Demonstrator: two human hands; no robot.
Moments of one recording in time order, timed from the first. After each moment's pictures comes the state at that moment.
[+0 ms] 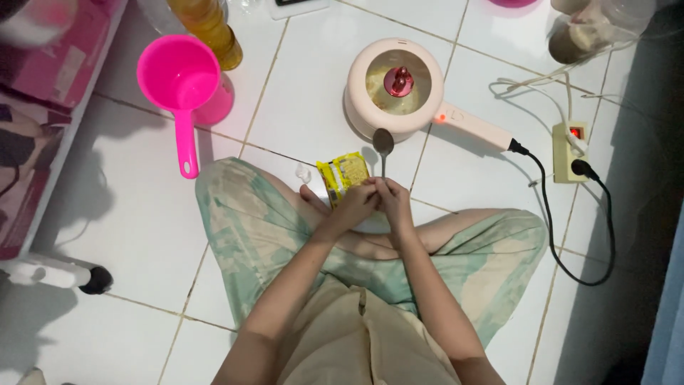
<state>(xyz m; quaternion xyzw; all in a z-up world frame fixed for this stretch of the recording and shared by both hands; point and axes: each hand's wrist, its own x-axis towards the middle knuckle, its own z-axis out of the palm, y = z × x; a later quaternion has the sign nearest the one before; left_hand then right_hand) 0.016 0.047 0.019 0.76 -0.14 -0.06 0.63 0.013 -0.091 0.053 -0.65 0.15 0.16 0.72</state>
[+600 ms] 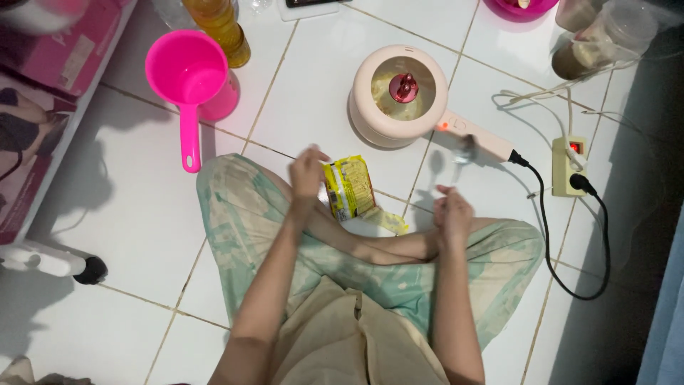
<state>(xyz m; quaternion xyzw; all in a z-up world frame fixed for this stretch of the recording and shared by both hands) 0.048 0.124 0.016 0.68 0.21 0.08 0.70 0.013 -0.201 0.062 -0.65 0.25 0.02 0.72</state>
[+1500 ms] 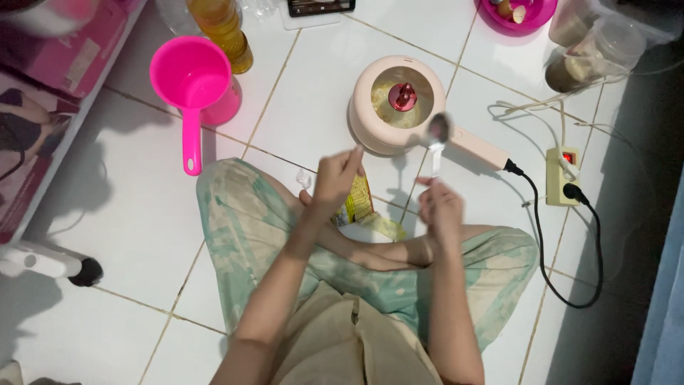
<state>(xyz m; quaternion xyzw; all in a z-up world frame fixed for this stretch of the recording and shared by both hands) 0.054 0.091 0.139 0.73 0.04 0.02 0.68 0.022 -0.146 0.158 -0.65 0.18 0.08 0.74</state>
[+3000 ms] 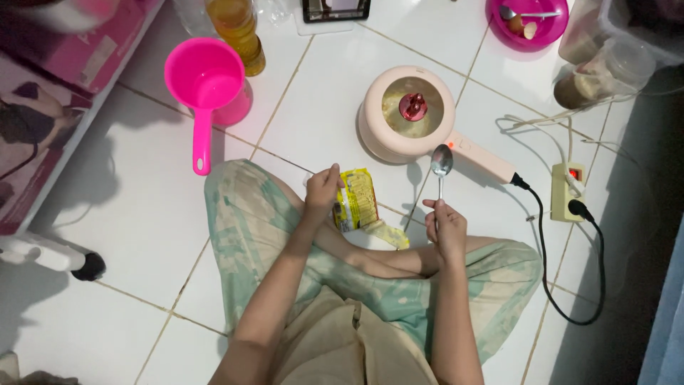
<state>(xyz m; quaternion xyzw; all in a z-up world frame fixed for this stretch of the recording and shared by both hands) 0.048 0.111 0.003 0.70 0.19 0.01 0.69 0.018 -0.180 0.090 -0.67 0.19 0.11 0.71</state>
